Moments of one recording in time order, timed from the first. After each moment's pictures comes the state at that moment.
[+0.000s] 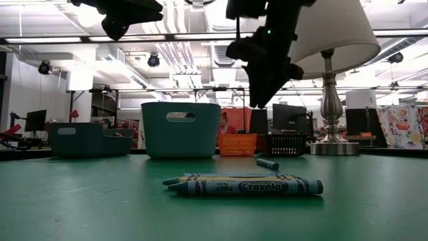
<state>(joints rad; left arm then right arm) -0.23 0.96 0.69 0.03 -0.43 -0.24 -0.04 1.77 1.40 -0.88 0.25 0.69</state>
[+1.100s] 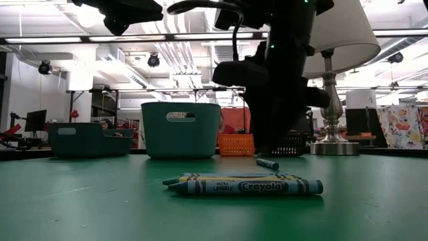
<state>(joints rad) -0.23 0.96 0.69 0.03 -0.43 -0.10 0.22 1.97 1.39 -0.79 0.19 1.13</state>
